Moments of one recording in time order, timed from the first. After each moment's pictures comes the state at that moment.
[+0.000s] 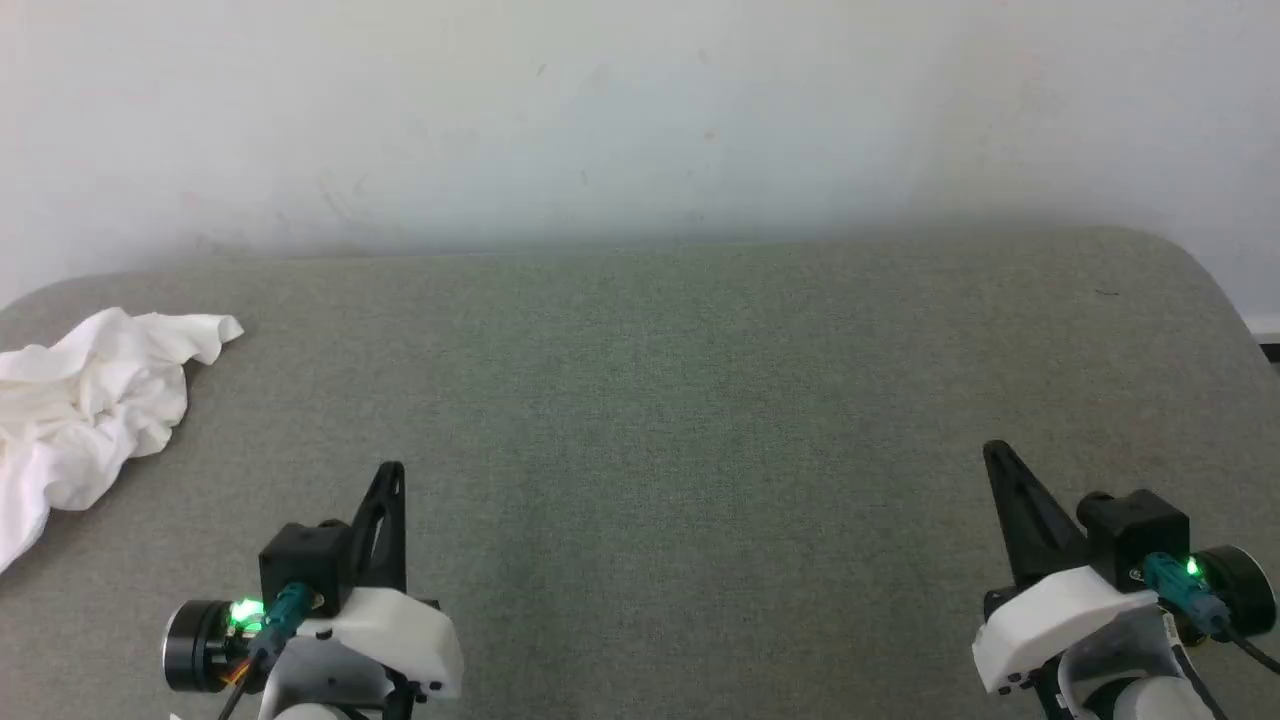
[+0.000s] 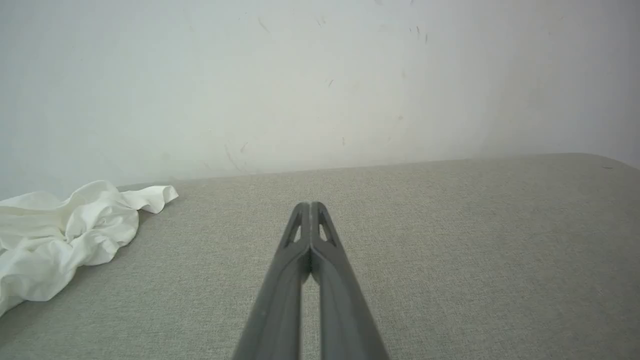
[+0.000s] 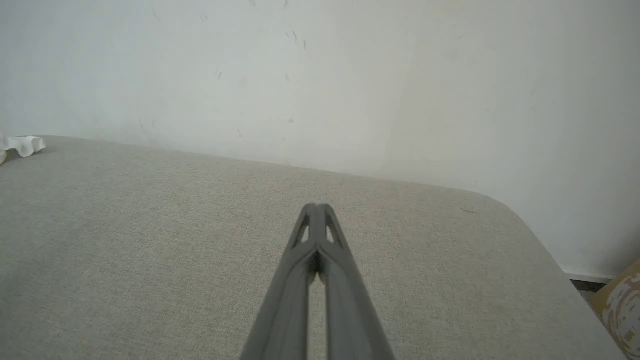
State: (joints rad) left arm 0.01 0.05 0.00 0.00 -0.01 -0.01 0.00; right arm 0.01 -0.05 0.00 0.00 0.01 0.13 0.00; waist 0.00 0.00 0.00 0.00
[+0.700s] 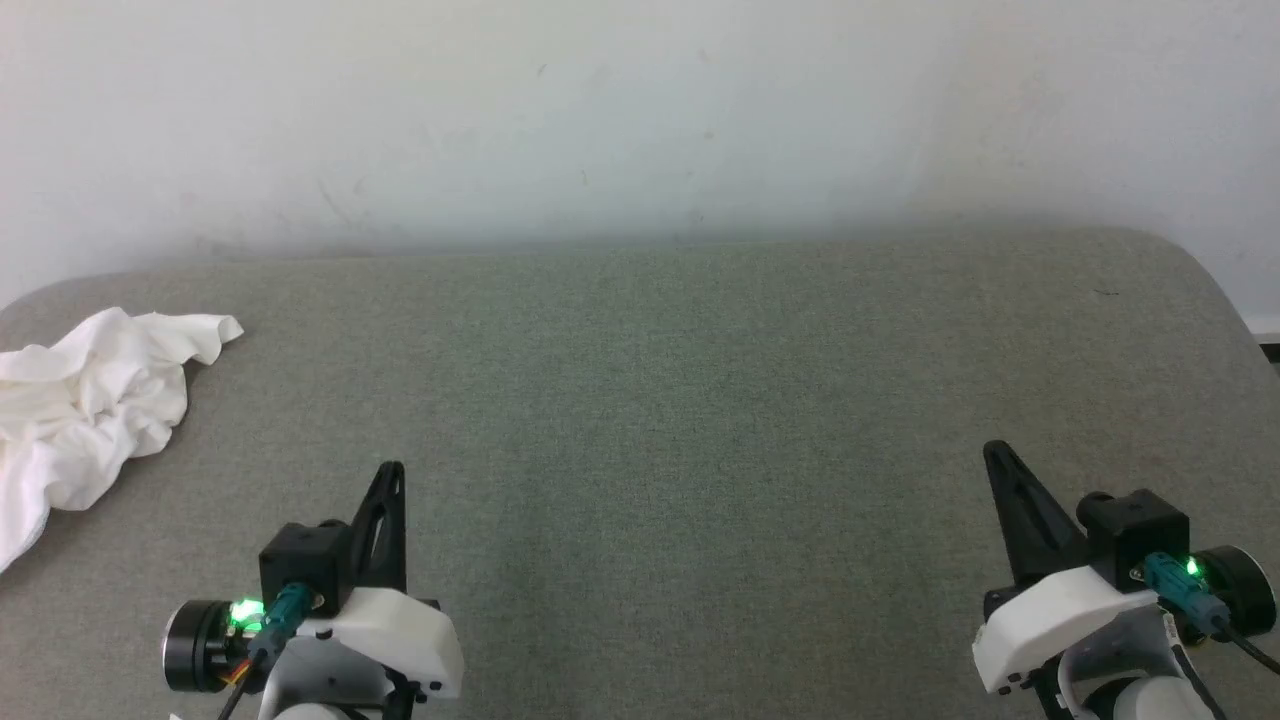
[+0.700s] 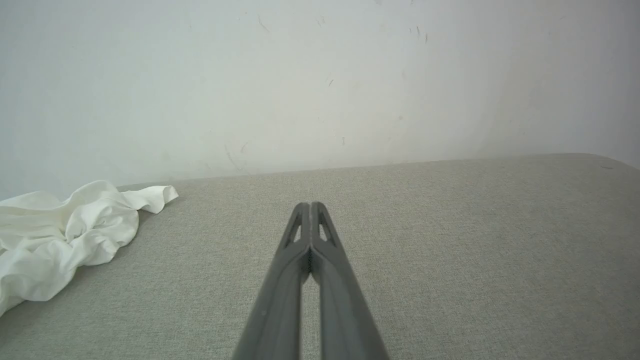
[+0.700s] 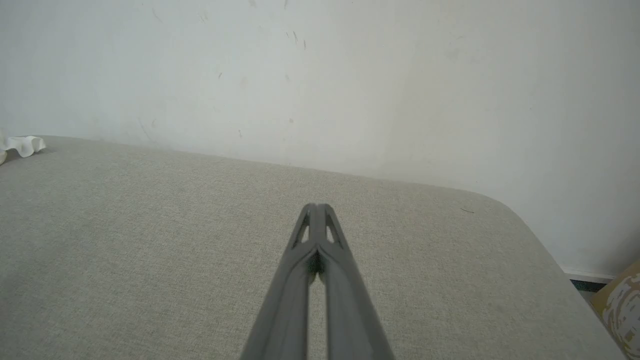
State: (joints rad) left arm 0.01 0.05 0.00 0.00 -0.01 -0.01 0.00; right arm 0.01 -0.05 0.00 0.00 0.01 0.13 0.00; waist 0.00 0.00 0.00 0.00
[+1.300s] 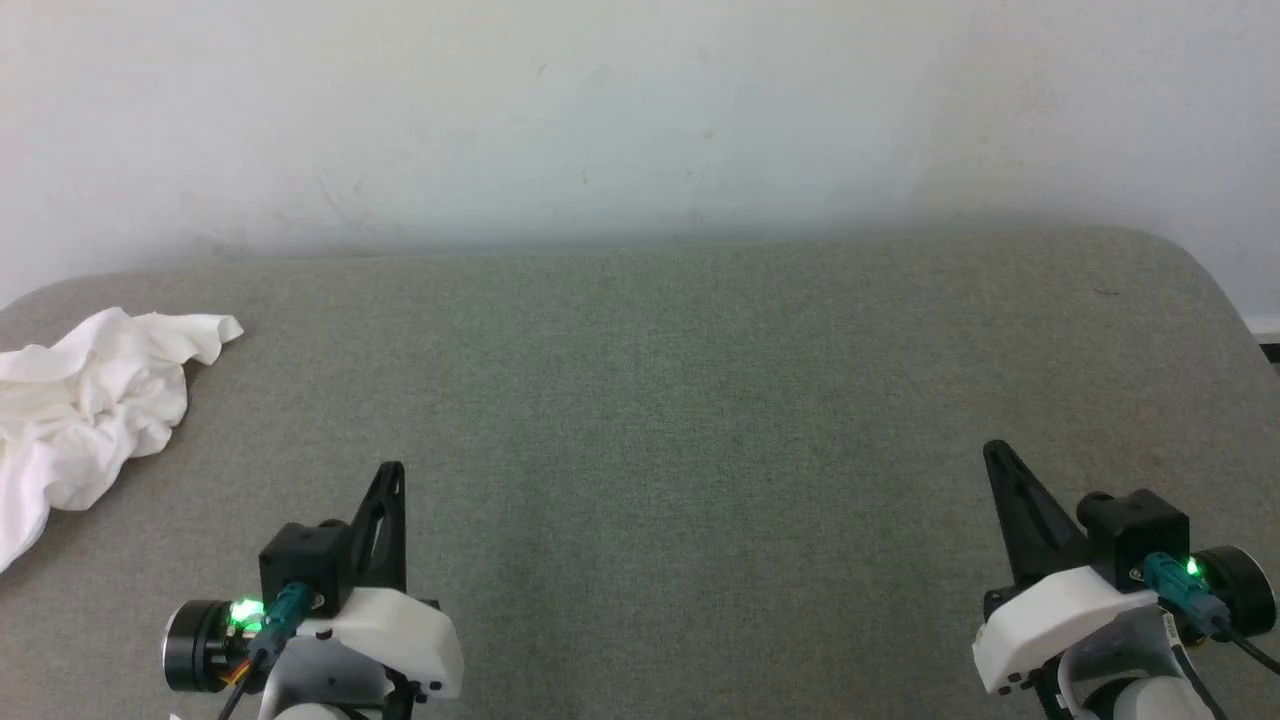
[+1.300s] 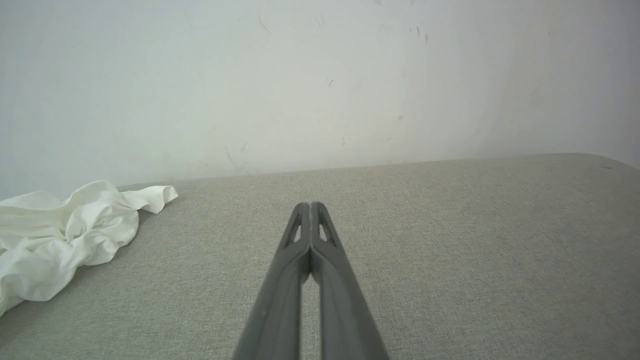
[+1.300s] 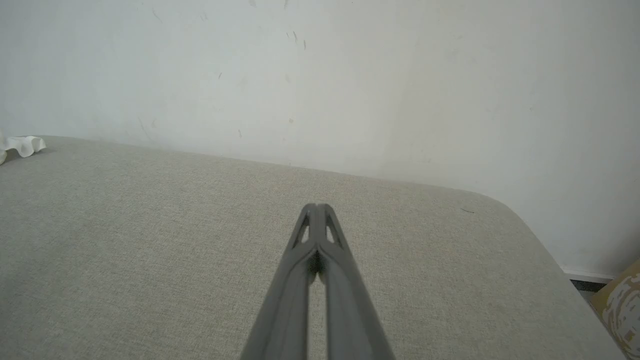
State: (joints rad) left arm 0.01 0.05 0.00 0.00 -0.01 -0.01 0.00; right arm 0.01 -0.05 0.00 0.00 0.01 0.13 0.00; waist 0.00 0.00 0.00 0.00
